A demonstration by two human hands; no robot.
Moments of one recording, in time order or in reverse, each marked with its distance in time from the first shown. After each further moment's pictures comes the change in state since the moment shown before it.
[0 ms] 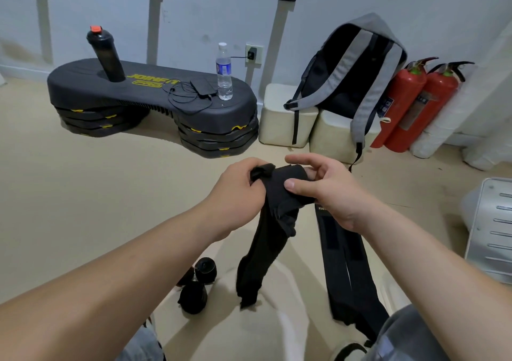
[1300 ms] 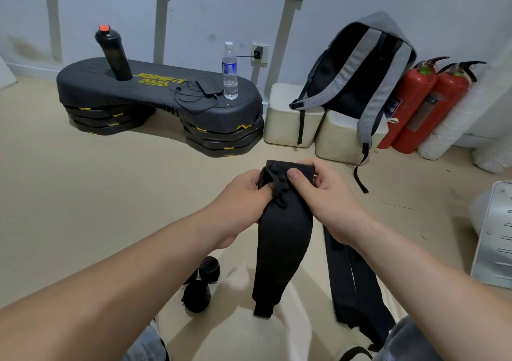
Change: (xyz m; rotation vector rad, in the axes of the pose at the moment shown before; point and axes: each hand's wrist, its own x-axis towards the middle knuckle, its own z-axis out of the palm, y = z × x) left_hand -0.001 -0.008 0.006 -0.252 -0.160 -0.205; right_hand 0.006 0.025 0.019 0.008 0.104 -0.109
